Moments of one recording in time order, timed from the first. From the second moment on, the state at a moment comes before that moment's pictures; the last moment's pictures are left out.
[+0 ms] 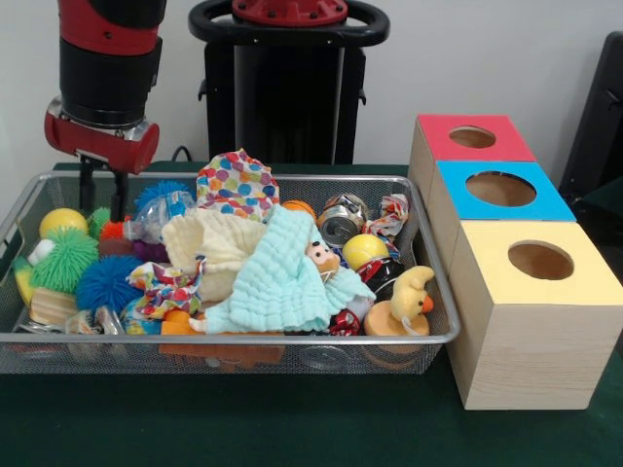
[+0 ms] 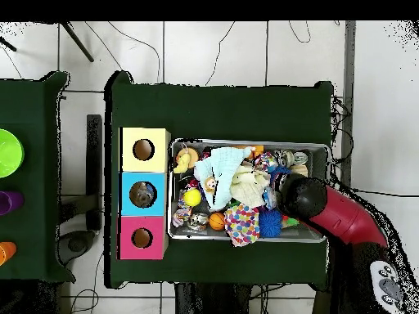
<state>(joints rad) -0.43 -0.57 -0.21 1.60 0.03 0.42 1.44</state>
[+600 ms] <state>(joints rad) -0.42 -0.57 -0.22 1.60 0.04 0.42 1.45</state>
